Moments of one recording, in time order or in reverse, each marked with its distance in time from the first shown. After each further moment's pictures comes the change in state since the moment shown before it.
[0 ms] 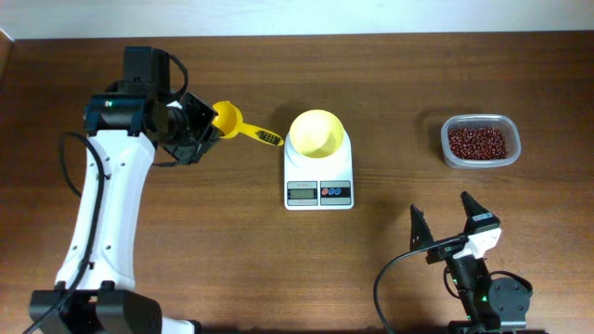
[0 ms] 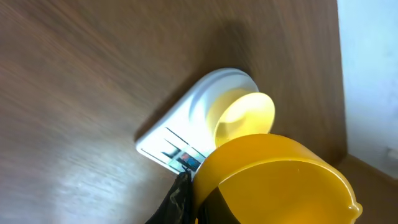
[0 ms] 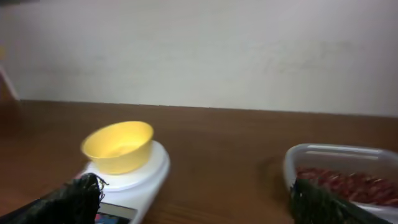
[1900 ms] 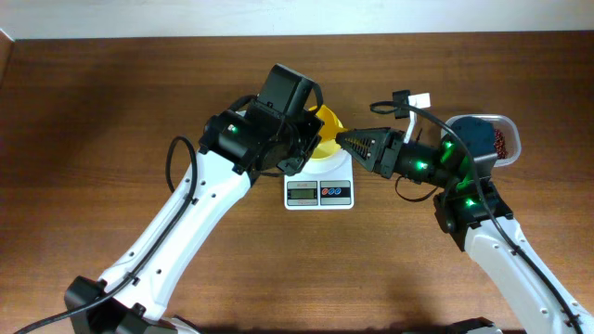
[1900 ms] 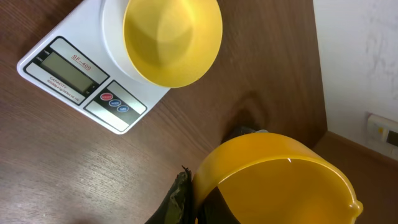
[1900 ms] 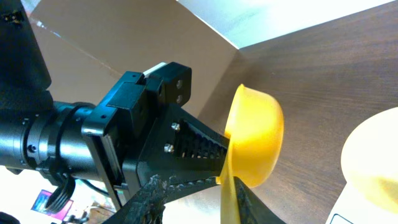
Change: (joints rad) left arm -0.544 0.000 0.004 0.209 -0.261 -0.507; right arm 0.230 1.279 0.776 0.352 -0.645 0.702
